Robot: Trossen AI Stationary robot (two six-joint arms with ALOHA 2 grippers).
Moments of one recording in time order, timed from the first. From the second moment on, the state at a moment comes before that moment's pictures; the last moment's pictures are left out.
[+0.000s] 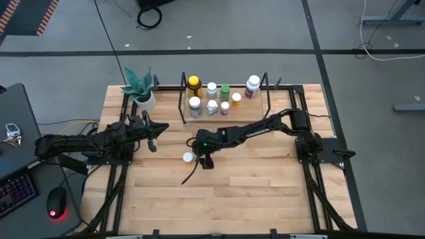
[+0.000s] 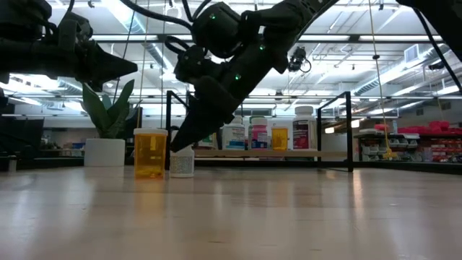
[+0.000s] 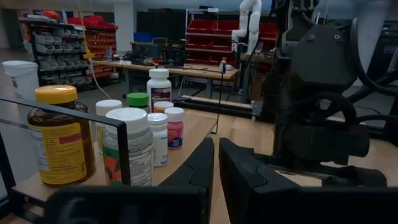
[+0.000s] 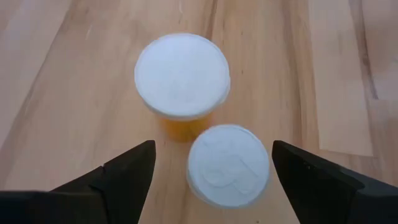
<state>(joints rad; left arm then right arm) 0.14 0.30 0.01 0.36 -0.20 -0.07 0.02 2.12 1.45 -0.15 -0.04 -0.10</state>
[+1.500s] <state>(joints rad) 0.14 0.30 0.01 0.36 -0.20 -0.07 -0.01 1.95 1.46 -0.43 0.11 0.04</state>
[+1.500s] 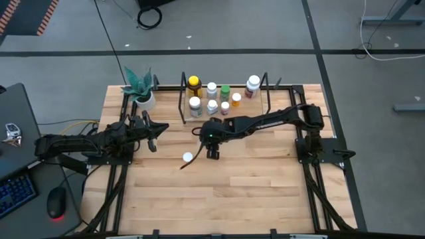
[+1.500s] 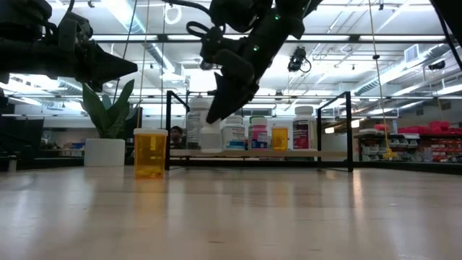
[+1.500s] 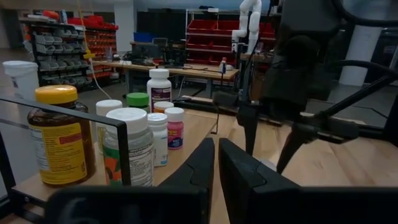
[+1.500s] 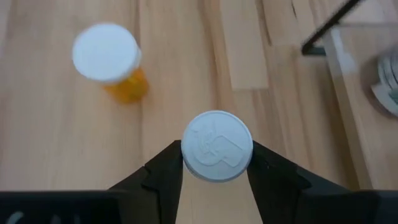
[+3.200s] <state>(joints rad) 0.14 0.30 0.01 0.36 -0.20 -0.07 0.02 1.55 0.97 -0.75 0.88 1.17</state>
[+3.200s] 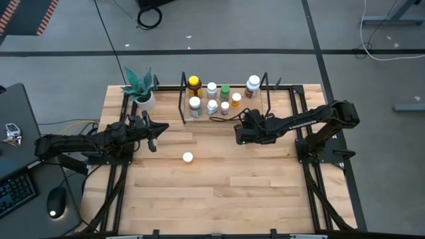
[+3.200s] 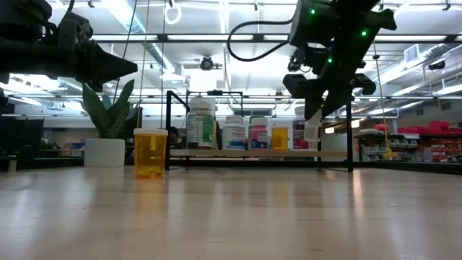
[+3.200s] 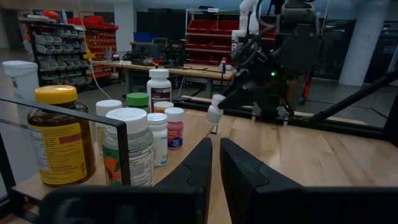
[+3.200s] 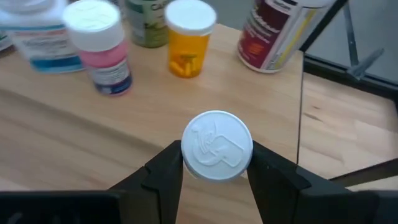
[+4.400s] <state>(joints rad) 0.14 0.30 0.01 0.36 -0.20 -0.07 -0.09 1.55 0.82 -0.54 0.93 1.22</state>
